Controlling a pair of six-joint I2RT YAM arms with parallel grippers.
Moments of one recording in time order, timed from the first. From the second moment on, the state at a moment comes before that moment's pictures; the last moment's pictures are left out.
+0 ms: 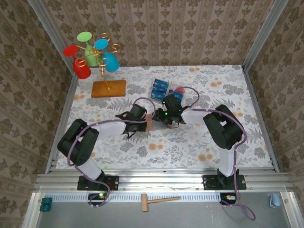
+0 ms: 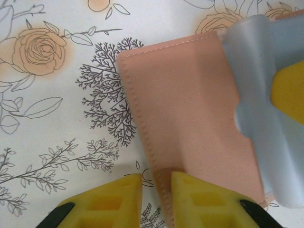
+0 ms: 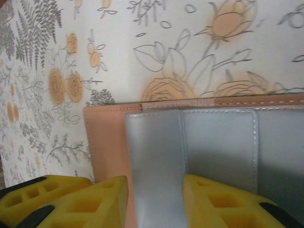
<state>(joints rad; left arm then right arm) -0.70 1.64 0.83 -0.21 -0.07 -0.45 0.59 1.95 1.11 -0.02 -0.32 0.84</state>
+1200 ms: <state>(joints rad) -0.74 1.47 0.61 0.06 0.00 -0.46 0.64 1.99 1.18 -0.04 -0.32 0.84</state>
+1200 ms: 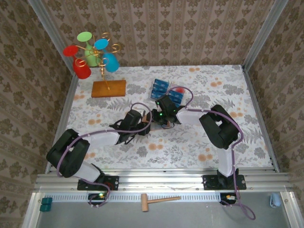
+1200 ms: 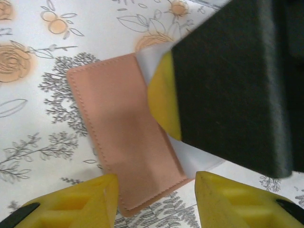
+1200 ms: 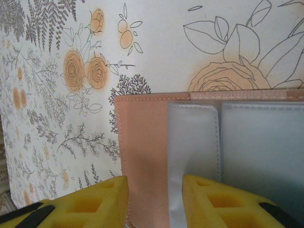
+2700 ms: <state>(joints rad) -0.83 1.58 0.55 0.26 -0.17 -0.59 0.64 1.99 1.17 -0.03 -0.32 0.87</state>
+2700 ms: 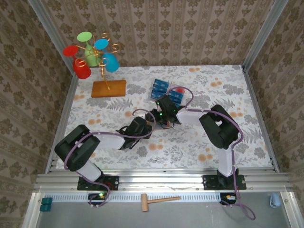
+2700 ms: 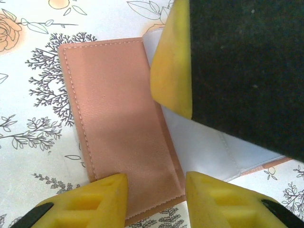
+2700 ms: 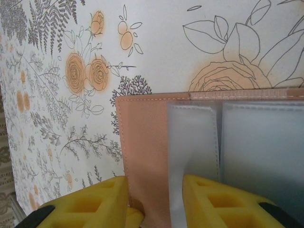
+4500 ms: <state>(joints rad) -0.84 1.59 0.56 0.27 -0.22 -0.60 0.54 1.90 1.14 -0.07 -0.32 0.84</state>
